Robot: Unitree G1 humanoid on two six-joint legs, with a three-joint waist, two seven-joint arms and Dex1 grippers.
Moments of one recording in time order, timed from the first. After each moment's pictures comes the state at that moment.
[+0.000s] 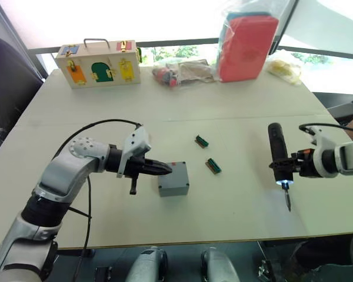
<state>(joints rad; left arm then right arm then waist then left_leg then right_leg) -0.55 0.71 -0.18 -0.27 -0.47 0.68 -1.22 -0.66 -1.09 -0.10 0.29 1.21 1.61 0.11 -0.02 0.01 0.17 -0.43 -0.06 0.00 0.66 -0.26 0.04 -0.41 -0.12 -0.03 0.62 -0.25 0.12</state>
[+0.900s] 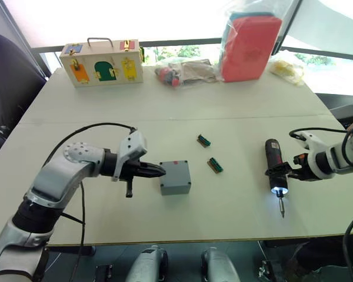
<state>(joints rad) -0.52 0.77 -0.16 -0.26 -0.47 0.72 -1.16 -0.78 -1.06 0.12 0.35 0.74 1.57 0.50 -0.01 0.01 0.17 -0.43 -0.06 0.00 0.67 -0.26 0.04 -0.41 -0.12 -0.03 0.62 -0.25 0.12</state>
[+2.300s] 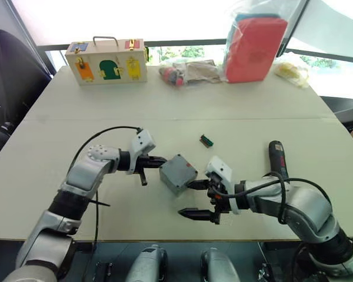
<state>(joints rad) -0.63 0.54 -0.26 0.15 -0.25 0.46 -1.09 -0.35 -0.67 0.25 -0.63 0.67 1.08 0.68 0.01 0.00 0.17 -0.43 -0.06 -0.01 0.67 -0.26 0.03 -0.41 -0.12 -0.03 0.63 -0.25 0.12</state>
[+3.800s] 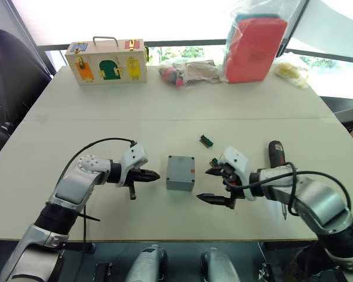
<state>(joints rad) -0.44 0.64 -0.22 0.00 -0.25 0.52 -1.15 -0.37 -0.82 0.19 -0.51 0.52 0.96 0.79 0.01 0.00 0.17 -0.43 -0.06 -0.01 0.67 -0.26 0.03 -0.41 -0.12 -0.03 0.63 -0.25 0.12</state>
